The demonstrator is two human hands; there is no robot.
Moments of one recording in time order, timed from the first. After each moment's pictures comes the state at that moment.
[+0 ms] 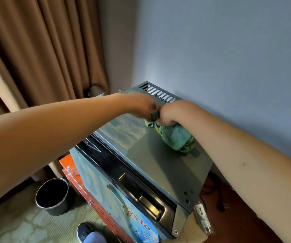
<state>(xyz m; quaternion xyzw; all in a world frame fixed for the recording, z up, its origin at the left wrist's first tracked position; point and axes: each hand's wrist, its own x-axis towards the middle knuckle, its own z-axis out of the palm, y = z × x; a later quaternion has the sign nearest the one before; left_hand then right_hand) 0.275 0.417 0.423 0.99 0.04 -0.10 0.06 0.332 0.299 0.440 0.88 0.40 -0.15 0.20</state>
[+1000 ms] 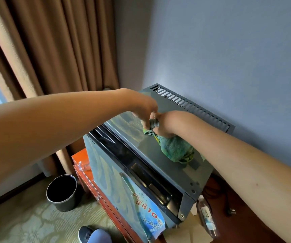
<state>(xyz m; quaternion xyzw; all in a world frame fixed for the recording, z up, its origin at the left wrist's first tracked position) 0.230 0.415 0.440 0.99 0.04 -0.16 0.00 0.272 0.293 0.437 0.83 0.46 -0.15 0.27</state>
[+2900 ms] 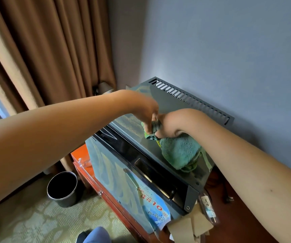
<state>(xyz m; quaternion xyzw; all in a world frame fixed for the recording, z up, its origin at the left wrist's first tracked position) 0.217 0.405 0.434 0.98 0.04 -0.17 0.05 0.249 0.275 0.447 0.83 0.46 -0.19 0.24</state>
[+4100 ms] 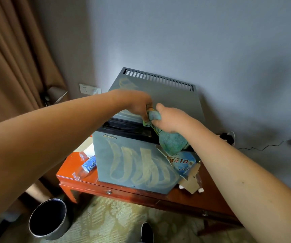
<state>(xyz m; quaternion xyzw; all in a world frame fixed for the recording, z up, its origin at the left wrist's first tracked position) 0.168 0.454 0.428 0.97 -0.21 -0.13 0.08 0.140 0.283 0.416 0.98 0.19 -0.10 0.01</state>
